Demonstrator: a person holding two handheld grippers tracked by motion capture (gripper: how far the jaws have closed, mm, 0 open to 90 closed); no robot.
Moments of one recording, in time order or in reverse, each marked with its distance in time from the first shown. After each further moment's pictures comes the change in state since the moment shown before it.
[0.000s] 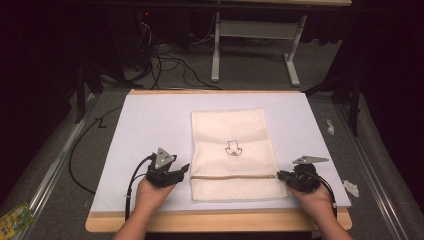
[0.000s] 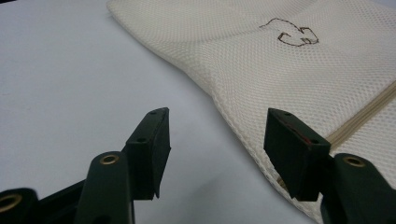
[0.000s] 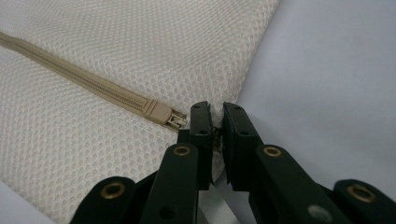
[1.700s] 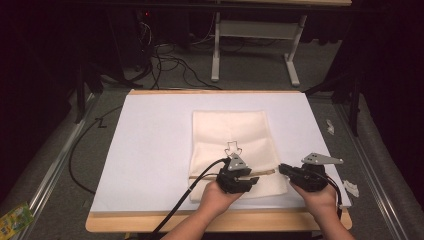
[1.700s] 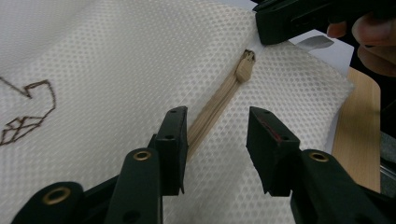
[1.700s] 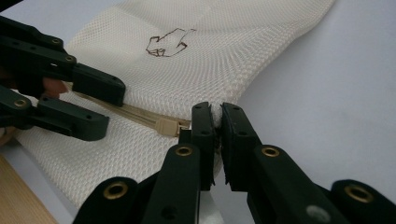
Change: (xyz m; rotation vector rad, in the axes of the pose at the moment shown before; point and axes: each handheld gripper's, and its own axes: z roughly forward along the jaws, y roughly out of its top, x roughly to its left) left arm -0.157 0.059 0.096 0.042 -0.412 0.059; right arm 0.010 0.011 -0.035 -0.193 0.077 -0.047
